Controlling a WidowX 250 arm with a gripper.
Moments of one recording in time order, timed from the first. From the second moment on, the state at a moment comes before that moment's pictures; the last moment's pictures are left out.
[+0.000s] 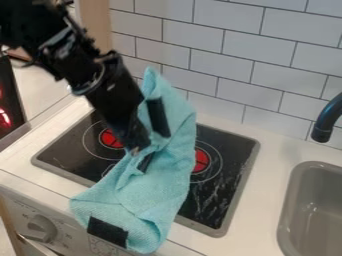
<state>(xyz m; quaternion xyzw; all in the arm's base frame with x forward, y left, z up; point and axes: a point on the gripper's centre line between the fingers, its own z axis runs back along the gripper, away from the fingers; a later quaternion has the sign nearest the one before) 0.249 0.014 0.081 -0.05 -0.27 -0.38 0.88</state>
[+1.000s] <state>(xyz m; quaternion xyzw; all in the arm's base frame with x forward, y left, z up) 0.255 0.037 0.019 0.01 -0.23 -0.42 0.88</state>
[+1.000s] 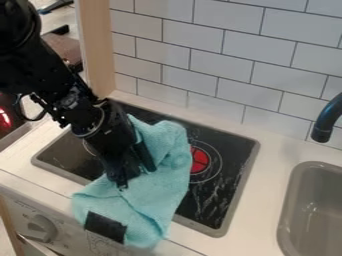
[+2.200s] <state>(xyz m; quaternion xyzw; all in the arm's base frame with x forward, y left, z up) 0.286 0.040 0.028 0.00 -0.22 -0.36 0.90</state>
